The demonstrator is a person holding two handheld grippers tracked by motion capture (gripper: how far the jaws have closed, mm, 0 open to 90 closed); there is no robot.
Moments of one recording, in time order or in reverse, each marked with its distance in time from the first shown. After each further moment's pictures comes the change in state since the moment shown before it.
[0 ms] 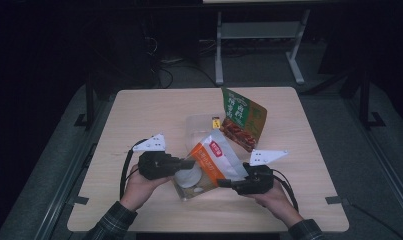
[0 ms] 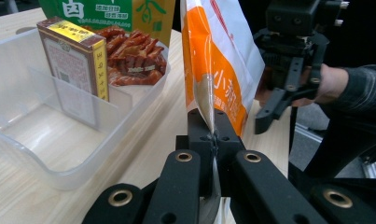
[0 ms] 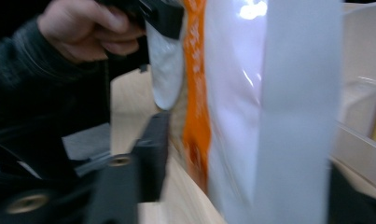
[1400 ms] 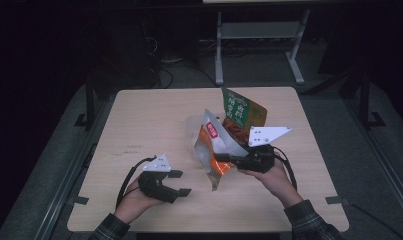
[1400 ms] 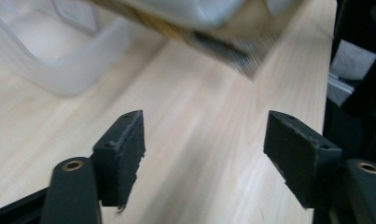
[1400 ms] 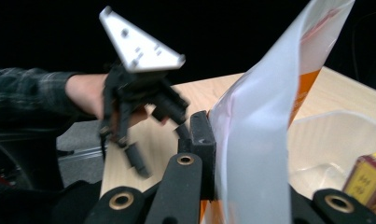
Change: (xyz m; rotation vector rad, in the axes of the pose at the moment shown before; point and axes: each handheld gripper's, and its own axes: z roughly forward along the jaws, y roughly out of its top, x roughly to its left) left arm -0.004 -0.057 0.011 0.233 0.088 0.033; right arm 0.007 0.075 -0.012 -0.024 0.013 -0.222
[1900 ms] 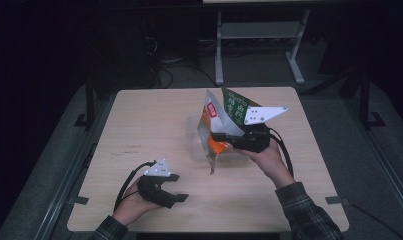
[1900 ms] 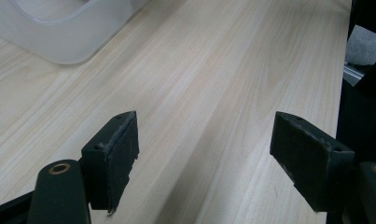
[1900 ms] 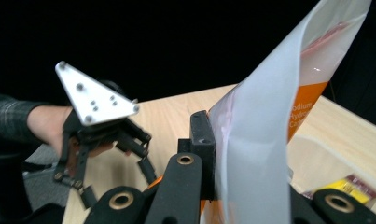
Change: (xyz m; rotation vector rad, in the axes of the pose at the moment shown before) left arm 0.005 -0.013 0.005 0.038 0.014 -0.007; right arm -0.033 0.030 0.008 -0.027 -0.061 -0.005
